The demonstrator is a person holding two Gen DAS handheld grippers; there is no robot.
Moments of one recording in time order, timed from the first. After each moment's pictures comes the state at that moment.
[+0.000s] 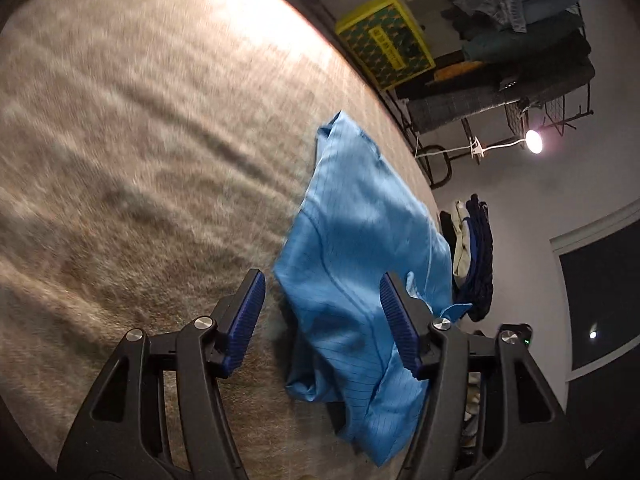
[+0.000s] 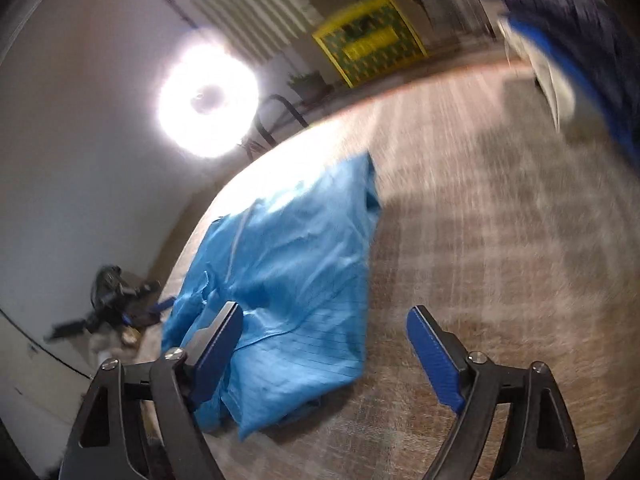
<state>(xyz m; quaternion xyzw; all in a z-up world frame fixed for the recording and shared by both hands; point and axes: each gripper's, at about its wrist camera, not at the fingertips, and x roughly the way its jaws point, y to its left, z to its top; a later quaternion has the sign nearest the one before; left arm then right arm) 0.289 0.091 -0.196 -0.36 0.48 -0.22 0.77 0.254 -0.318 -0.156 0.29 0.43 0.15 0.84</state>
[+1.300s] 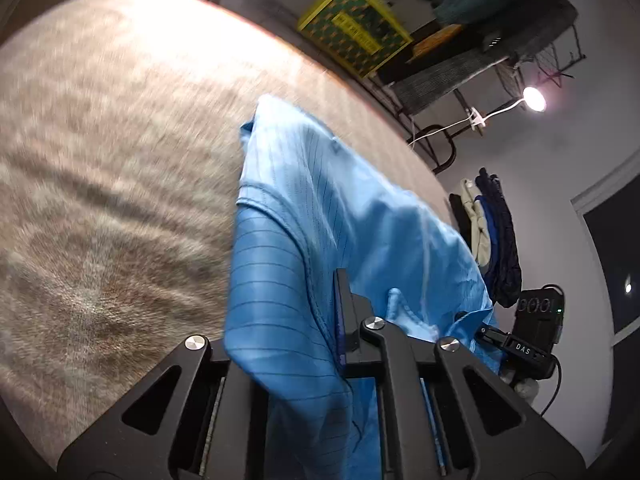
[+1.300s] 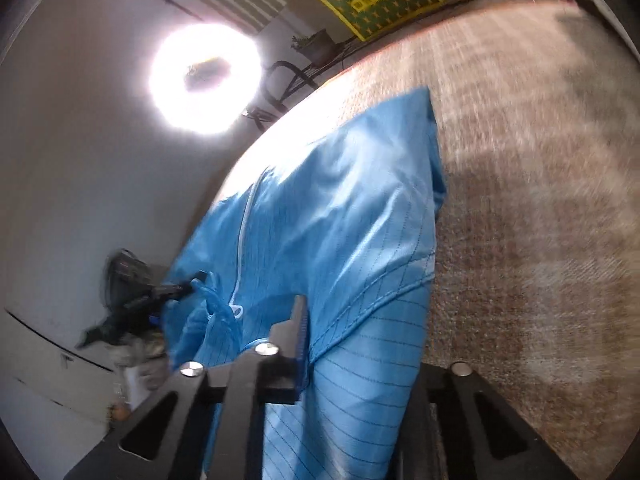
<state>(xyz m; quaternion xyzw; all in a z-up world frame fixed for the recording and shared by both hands) 0.324 0.000 -0.175 -0.26 0.45 -0.22 0.83 0.284 -0.247 -0.169 0.27 0.47 0.17 0.83</state>
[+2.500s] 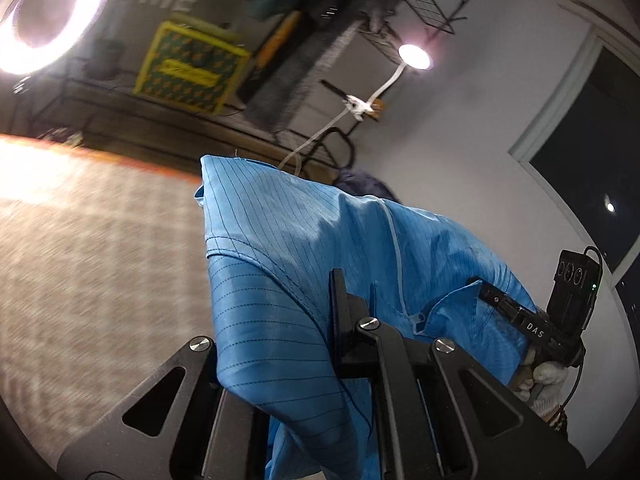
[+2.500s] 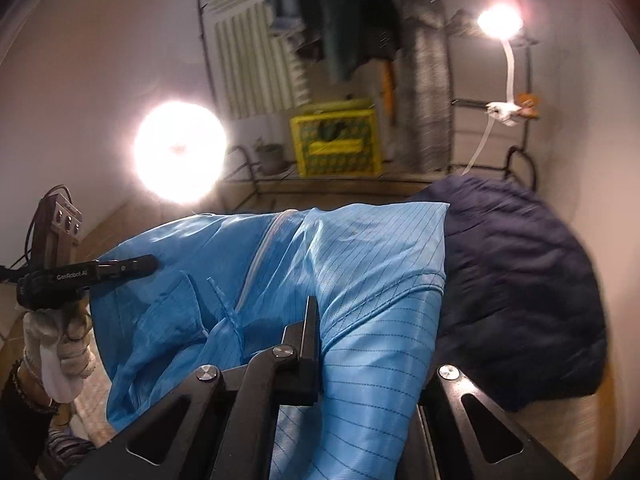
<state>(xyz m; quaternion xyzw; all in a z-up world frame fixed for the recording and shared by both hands) 0.326 -0.277 -0.042 -0.17 0.35 -0.34 0.86 0.207 -0.411 0.052 0.05 0.34 0.02 0.94</state>
